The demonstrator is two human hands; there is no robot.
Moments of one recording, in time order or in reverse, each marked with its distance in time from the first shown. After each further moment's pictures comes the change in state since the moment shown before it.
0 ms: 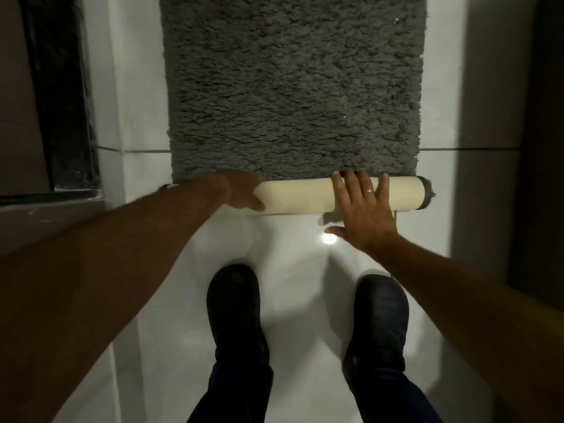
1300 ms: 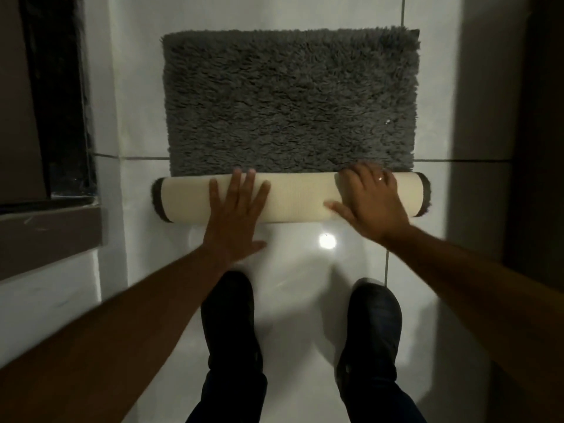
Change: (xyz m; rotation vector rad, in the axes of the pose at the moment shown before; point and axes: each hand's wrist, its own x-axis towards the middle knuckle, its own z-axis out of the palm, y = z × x) left_hand -0.025 0.011 0.082 0.380 0.577 -0.011; right_hand 0.019 0.039 -0.018 0.303 0.171 -0.040
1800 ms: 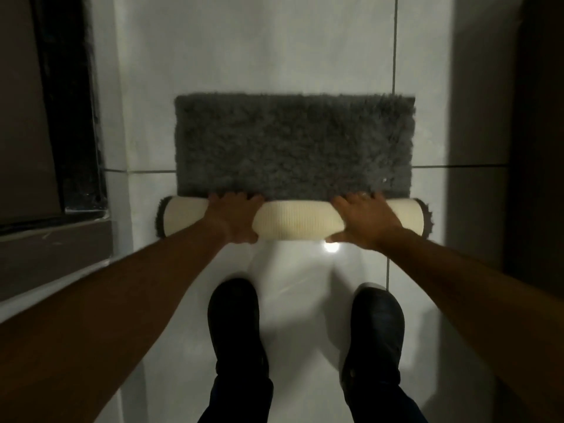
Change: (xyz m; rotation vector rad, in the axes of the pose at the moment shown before) left_hand 0.038 -0.021 -0.038 -0.117 -0.378 -0.011; right_hand 0.002 -0.005 -0.005 -0.040 -0.305 -0.056
